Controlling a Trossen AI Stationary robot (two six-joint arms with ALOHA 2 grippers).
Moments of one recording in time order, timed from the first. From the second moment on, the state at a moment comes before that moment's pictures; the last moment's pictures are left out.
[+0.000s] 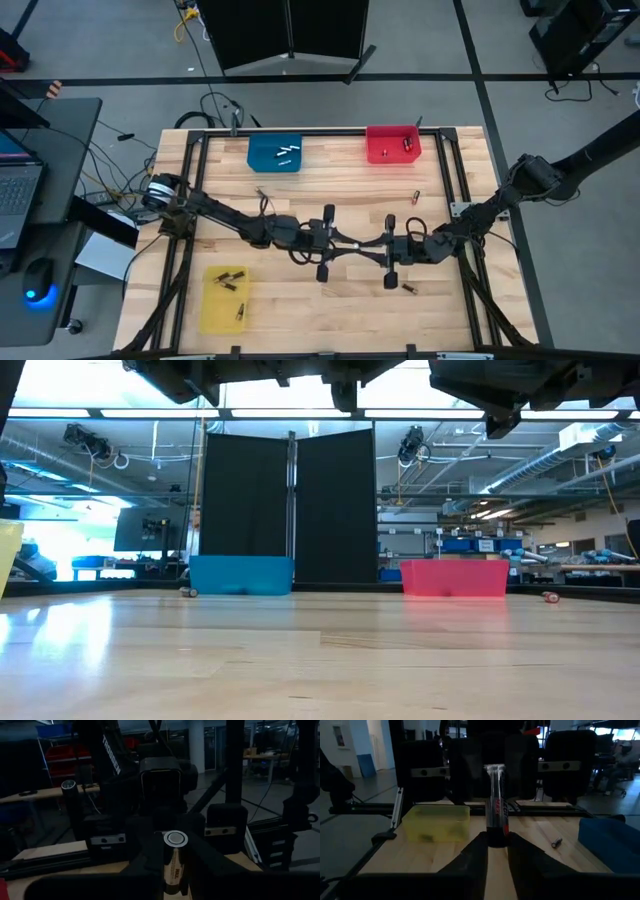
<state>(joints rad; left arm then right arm) -0.24 1.82 1.04 0.88 -0.12 0.11 0.55 1.40 0.42 0.96 0.63 0.00</state>
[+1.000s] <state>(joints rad) 0.40 1.43 1.33 -0.75 -0.19 -0.02 0.50 1.40 0.42 0.73 0.80 0.14</state>
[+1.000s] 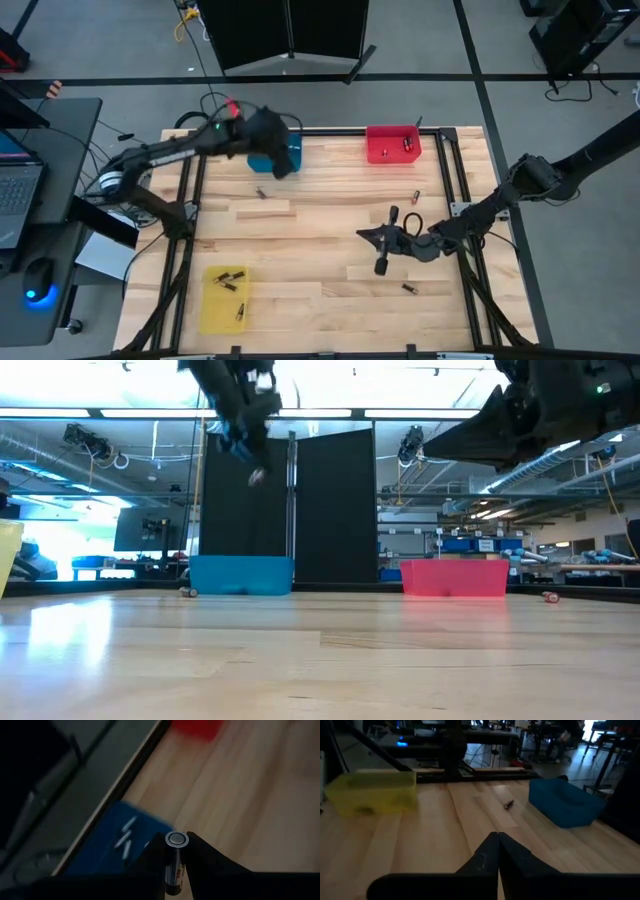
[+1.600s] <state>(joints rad) 0.69 1.89 1.42 -0.86 -0.06 0.10 0.47 1.40 0.42 0.65 0.76 0.19</state>
